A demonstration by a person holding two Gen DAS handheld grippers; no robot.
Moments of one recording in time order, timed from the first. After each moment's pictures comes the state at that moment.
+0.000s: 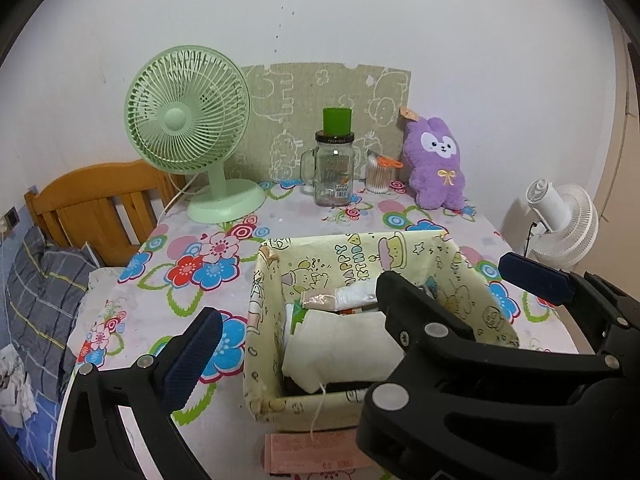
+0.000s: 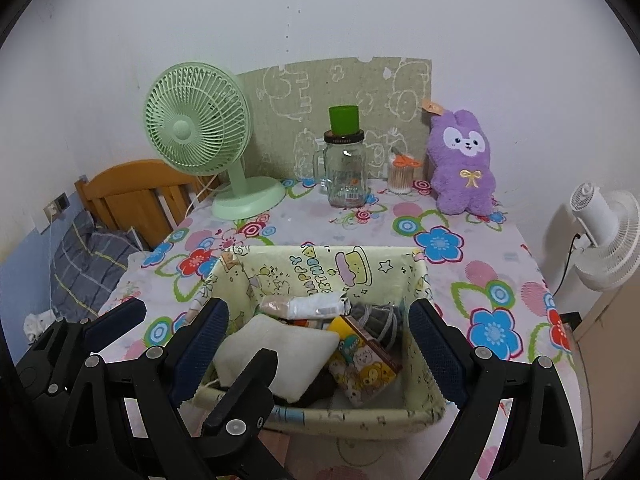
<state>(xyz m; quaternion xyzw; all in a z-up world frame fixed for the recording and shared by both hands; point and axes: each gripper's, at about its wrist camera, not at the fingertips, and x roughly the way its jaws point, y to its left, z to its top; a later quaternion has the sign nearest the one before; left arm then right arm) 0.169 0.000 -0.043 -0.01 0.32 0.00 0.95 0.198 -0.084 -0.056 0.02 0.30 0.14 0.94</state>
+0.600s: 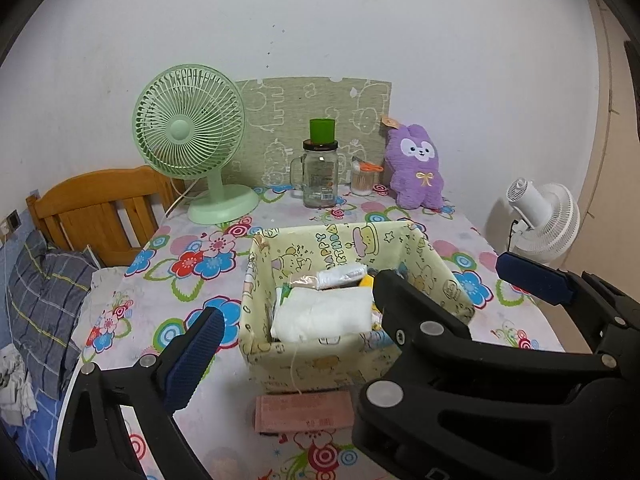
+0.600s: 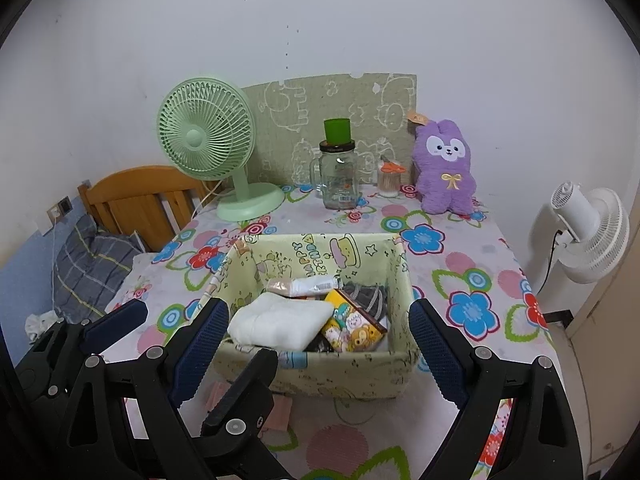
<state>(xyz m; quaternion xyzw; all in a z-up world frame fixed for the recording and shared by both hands) 0.123 -0.012 -0.034 0.00 0.30 -0.01 0.95 0.143 -0.097 -0.045 0.02 0.29 0.13 0.95</state>
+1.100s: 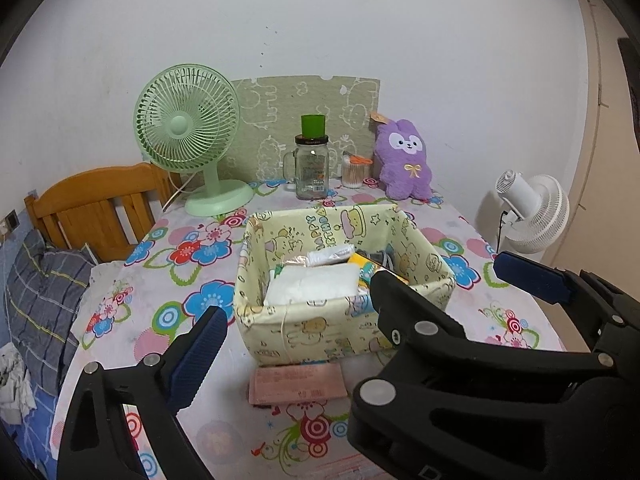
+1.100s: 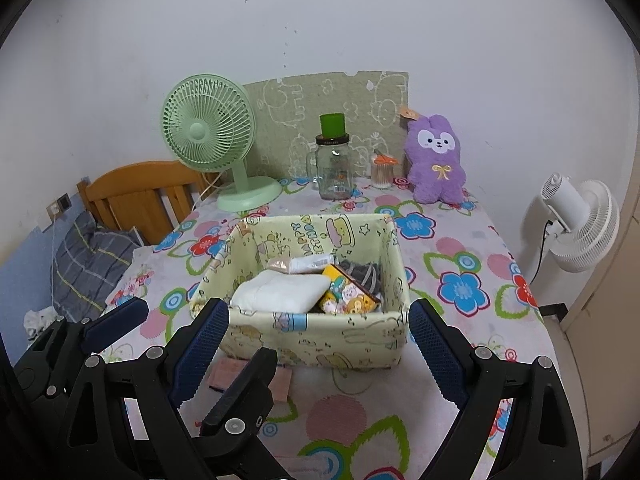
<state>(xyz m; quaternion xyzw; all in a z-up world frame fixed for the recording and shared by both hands) 0.093 -0.017 -0.041 0.00 0.30 -0.03 0.95 0.112 -0.101 -0.053 0.02 0.29 0.12 0.95</state>
